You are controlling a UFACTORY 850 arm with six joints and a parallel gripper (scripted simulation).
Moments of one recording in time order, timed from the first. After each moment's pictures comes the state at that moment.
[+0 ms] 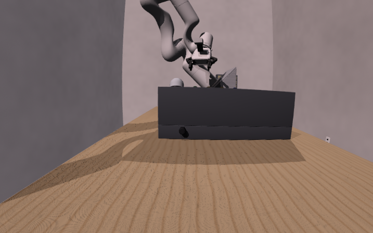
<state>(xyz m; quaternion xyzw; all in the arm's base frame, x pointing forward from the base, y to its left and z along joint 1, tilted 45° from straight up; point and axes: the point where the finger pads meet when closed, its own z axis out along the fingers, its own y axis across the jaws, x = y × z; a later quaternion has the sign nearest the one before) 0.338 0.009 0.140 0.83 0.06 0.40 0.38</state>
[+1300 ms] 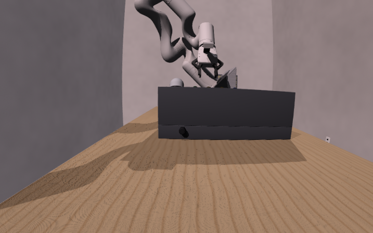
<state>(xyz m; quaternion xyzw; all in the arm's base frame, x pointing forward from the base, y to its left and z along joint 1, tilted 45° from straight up) 0.384 0.014 0.088 0.90 0.11 0.21 0.37</state>
